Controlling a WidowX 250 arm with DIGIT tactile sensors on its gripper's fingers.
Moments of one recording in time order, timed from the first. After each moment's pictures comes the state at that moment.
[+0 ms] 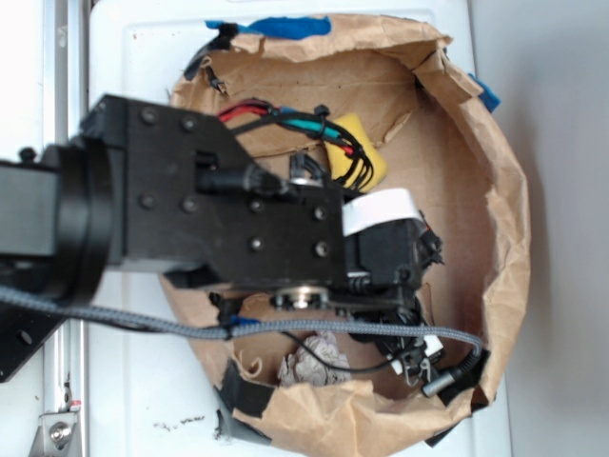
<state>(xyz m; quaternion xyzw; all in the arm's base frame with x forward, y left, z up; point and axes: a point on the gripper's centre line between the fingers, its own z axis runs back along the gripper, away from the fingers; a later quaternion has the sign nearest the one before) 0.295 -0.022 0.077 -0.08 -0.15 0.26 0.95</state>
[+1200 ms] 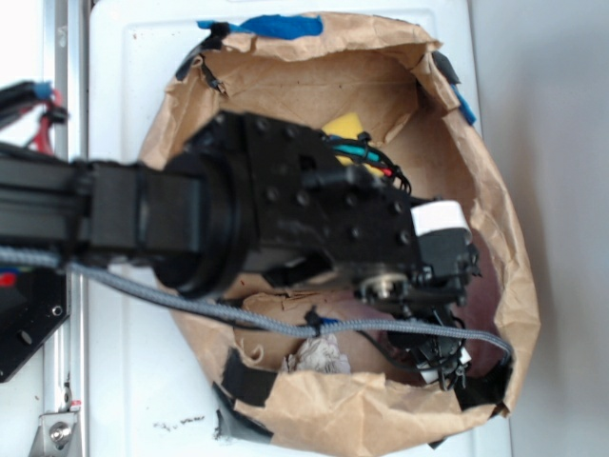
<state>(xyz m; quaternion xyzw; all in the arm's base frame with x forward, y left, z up) 0.317 -0.032 0.065 -0.12 -0.13 0.24 0.95</state>
